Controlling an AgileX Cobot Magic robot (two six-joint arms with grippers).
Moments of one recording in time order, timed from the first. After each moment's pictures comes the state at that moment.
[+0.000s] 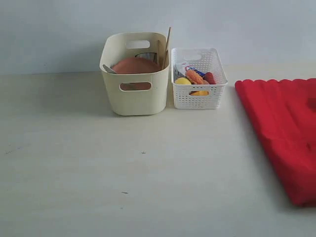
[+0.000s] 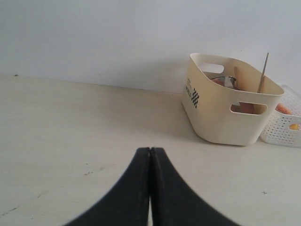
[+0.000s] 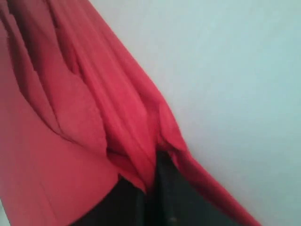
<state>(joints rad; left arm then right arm) -0.10 0.01 -0.10 -0.03 0.32 -0.15 -0.84 2.30 -1.47 0.94 0.97 -0.56</state>
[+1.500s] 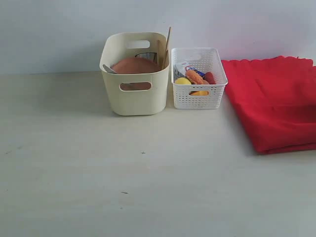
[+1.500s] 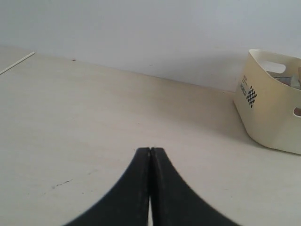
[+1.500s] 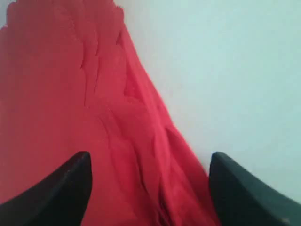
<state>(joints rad) 0.09 0.01 -0.05 -0.03 0.32 -0.15 -0.64 2.47 -1.94 0.83 0.90 -0.39</state>
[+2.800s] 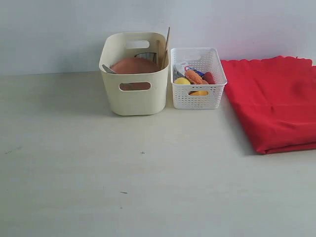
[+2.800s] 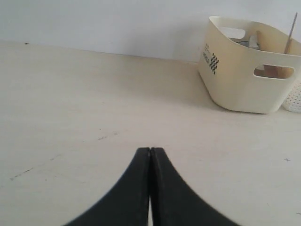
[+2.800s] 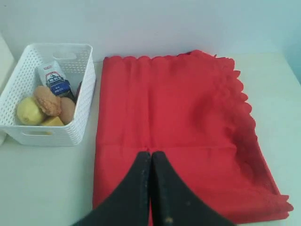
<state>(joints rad) -0.09 0.01 0.00 0.00 0.33 -0.15 -0.14 1.17 -1.04 0.23 0.57 -0.23</state>
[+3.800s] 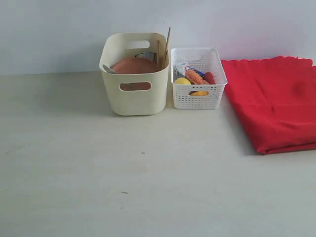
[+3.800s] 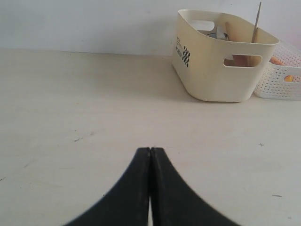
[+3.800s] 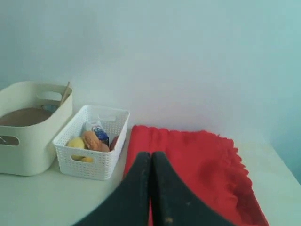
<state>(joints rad) -0.19 0.01 0.00 0.02 0.33 -0.15 -0.14 0.30 -0.51 0.50 0.48 -0.56</state>
